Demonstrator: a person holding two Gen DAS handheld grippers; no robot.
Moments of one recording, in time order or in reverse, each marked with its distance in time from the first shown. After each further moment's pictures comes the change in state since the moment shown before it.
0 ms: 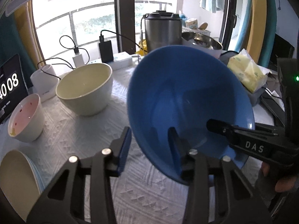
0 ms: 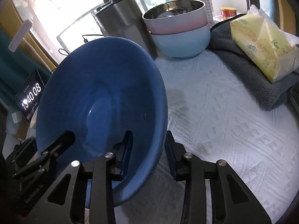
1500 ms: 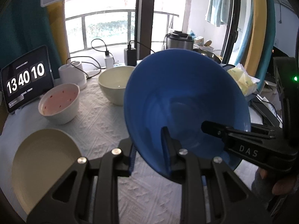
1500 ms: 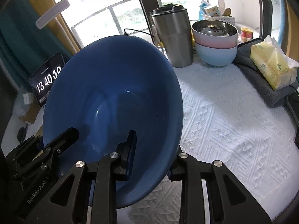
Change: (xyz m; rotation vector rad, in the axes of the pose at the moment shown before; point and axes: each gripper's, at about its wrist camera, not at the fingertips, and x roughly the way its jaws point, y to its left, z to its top) left arm -0.087 0.055 -0.040 -0.071 -0.072 0.005; right arm -0.043 0.090 -0.032 -0.118 -0.025 0.005
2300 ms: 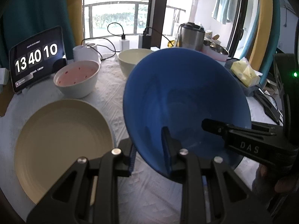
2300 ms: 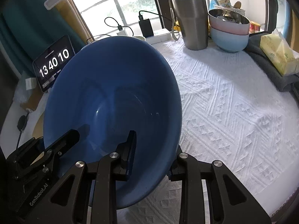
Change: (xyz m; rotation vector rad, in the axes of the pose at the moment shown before) left arm -0.017 0.036 -0.038 -0.048 0.061 0.003; right arm 0.013 0.045 -0.034 -0.017 0.074 -0.006
